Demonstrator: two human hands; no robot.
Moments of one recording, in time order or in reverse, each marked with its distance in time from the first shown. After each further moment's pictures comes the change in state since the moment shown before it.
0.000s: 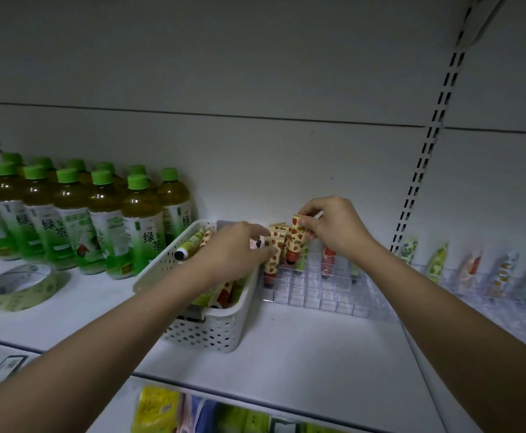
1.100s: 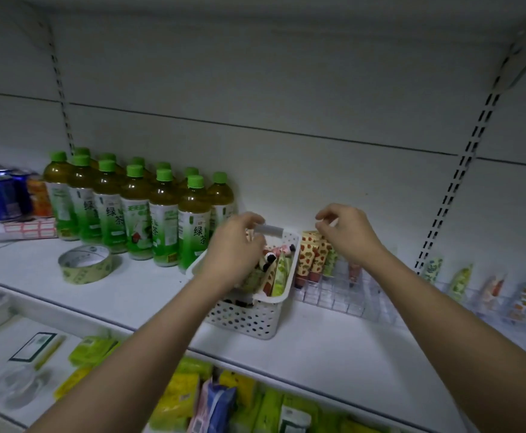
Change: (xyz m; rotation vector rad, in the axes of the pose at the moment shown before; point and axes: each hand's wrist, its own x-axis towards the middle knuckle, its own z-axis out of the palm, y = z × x) left_hand -0.057 -0.025 -0.027 -0.285 0.400 -0.136; right_hand -0.009 -0.050 0.019 -0.117 0.037 -0.004
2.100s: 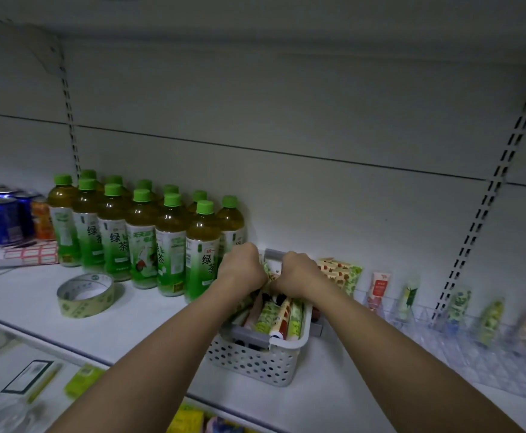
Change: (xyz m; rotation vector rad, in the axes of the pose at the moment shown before) left_hand 0.065 -0.030 0.017 0.449 -0.208 -0.199; right_hand 0.021 -0.064 0.088 -0.323 -0.464 0.122
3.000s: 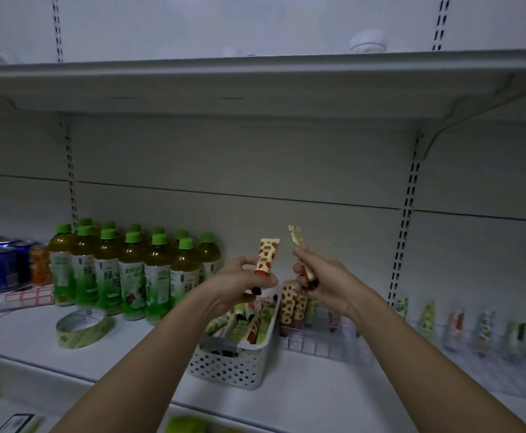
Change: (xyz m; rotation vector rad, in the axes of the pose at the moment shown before) left_hand -0.070 0.044 -0.055 -1.119 -0.414 0.004; right_hand -0.105 0.060 -0.082 1.516 -0.014 -0.021
